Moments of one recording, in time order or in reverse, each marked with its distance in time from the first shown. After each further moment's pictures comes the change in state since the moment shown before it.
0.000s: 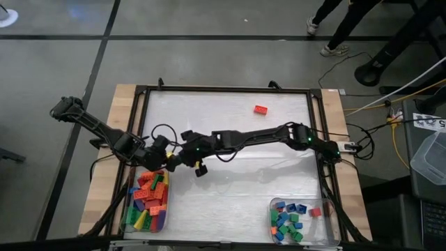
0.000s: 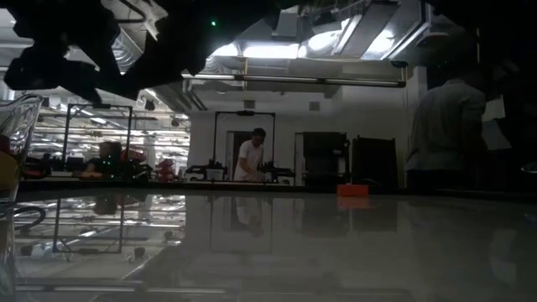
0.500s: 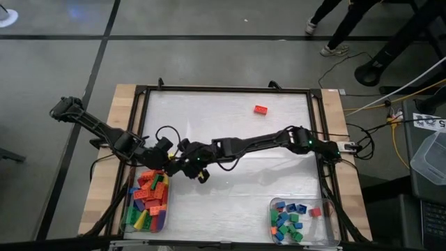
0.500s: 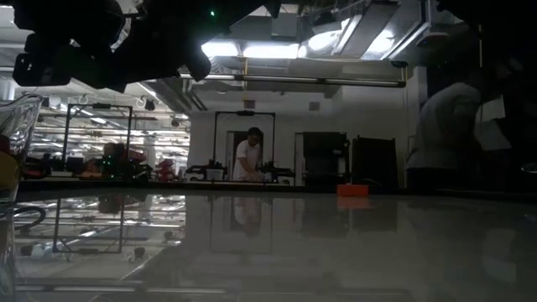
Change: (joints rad) left arm 0.001 -0.002 0.001 0.076 0.100 0.167; right arm 0.042 0.000 -0.001 0.026 0.052 -0.245
